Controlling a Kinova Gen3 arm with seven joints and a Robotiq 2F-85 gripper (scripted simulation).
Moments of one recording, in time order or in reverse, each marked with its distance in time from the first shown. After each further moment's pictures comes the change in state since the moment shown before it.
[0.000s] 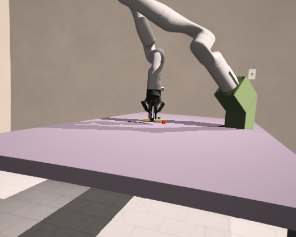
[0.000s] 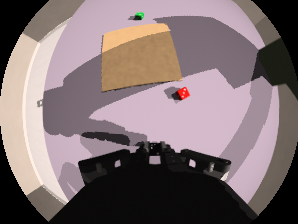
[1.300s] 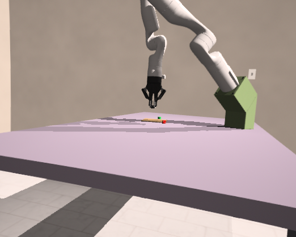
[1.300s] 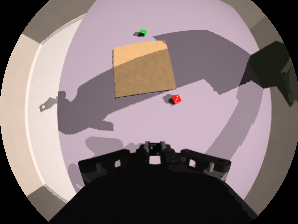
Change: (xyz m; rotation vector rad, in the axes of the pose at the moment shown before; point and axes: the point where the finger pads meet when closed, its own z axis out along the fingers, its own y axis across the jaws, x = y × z) arm 0.002 -0.002 -0.066 0.008 0.004 0.003
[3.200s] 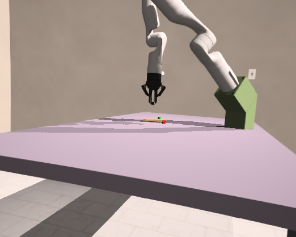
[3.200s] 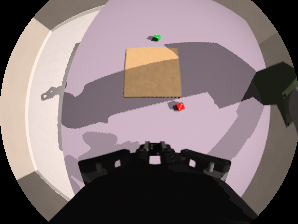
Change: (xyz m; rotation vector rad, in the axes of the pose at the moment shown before) arm 0.007 -0.004 -0.017 0.000 0.004 -0.130
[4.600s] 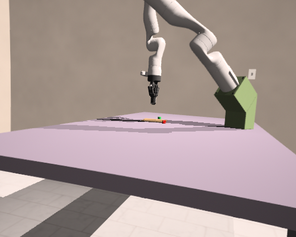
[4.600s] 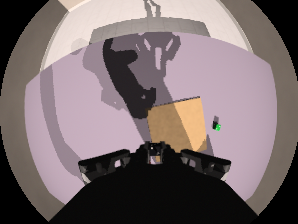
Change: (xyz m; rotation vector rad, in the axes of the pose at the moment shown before) arm 0.101 -0.012 0.001 -0.005 -0.020 -1.376
